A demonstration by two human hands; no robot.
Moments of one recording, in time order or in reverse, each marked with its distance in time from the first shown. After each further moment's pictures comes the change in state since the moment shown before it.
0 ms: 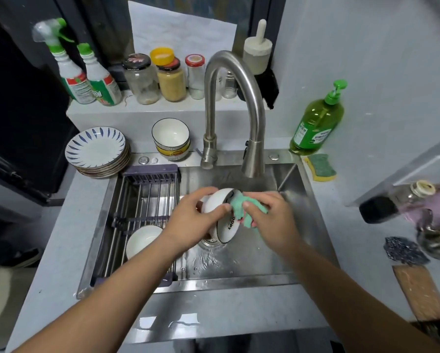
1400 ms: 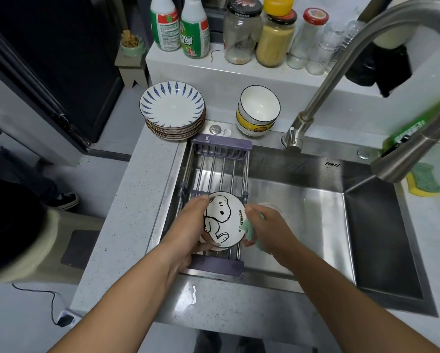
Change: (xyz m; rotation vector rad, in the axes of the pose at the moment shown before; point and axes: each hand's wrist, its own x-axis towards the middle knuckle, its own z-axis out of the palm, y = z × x) left_hand -0.013 -0.130 -0.136 -0.507 0.161 -0.522; right_hand -0.017 -0.029 0.199 0.095 -0.472 0.404
